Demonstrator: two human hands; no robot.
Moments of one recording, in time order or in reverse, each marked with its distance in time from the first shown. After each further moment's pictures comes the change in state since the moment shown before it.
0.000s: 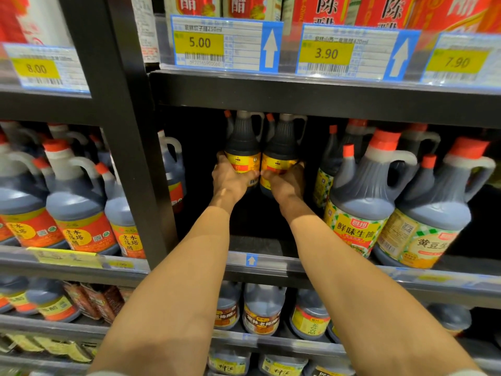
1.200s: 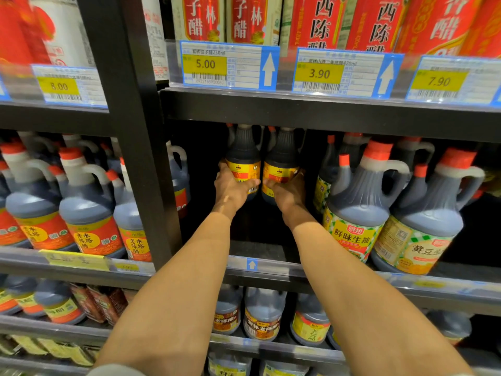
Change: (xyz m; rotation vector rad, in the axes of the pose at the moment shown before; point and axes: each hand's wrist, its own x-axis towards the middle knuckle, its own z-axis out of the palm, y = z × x) left_hand -0.001 -0.006 -0.001 -0.061 -0.018 -0.006; right_hand 0.000 0.006 -0.004 0.118 -0.087 0.016
